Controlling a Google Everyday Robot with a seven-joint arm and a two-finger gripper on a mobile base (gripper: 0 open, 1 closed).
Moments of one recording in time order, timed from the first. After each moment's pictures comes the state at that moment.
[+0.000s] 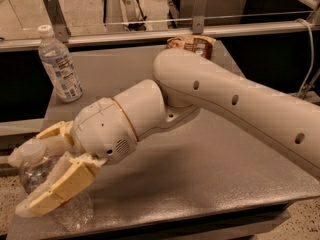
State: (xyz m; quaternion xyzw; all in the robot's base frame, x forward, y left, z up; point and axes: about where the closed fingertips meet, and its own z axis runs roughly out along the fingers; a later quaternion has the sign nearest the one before) arm 0.287 0.171 0.948 -0.65 0.39 0.58 0.30
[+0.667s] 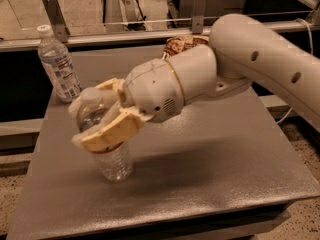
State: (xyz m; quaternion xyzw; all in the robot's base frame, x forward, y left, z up) arm 0.359 0.109 0.976 -0.63 0.46 0.51 0.37
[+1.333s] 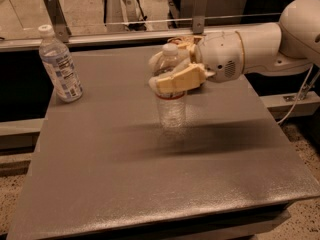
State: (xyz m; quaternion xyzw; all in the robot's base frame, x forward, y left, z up) arm 0.487 -0.008 0.981 -0.56 0.55 0.44 0.44
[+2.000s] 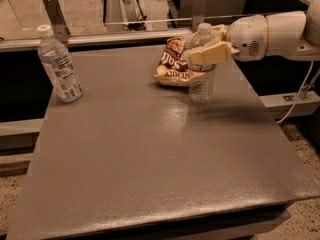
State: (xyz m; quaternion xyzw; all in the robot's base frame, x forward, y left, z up) arm 0.590 -0.096 0.975 -0.50 0.61 0.37 0.49
